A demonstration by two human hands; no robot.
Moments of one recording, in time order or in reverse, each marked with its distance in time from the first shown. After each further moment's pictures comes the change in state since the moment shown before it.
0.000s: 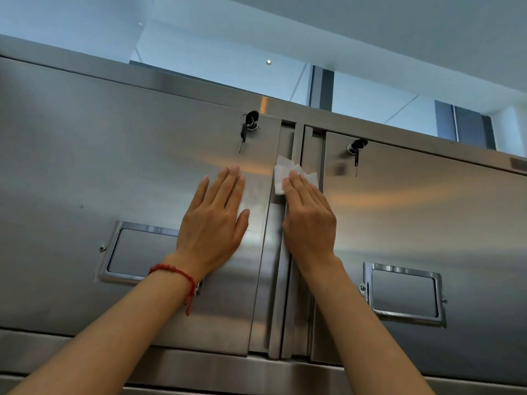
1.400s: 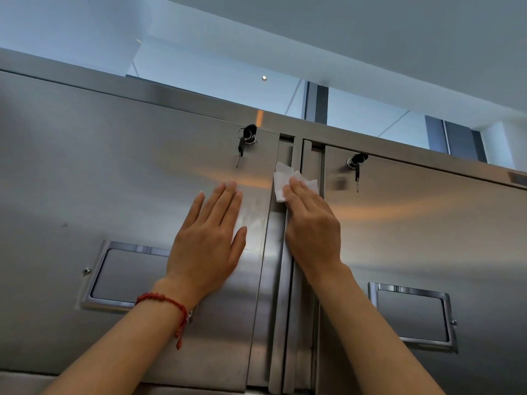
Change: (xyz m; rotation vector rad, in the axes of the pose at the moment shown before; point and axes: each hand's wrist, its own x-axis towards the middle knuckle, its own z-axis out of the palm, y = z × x) left_hand 0.000 -0.001 0.005 0.004 0.061 0.015; right_hand 0.013 0.012 0.007 0.054 -0.029 -0.008
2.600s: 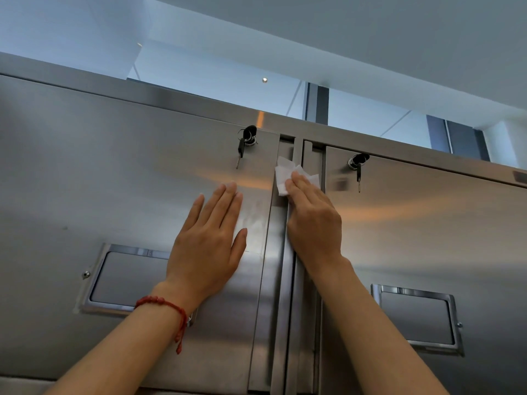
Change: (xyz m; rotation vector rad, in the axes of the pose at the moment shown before) left_hand -0.001 0.000 0.002 -0.003 0.008 -0.003; right_hand 0.009 0.002 0.003 0.031 0.012 0.055
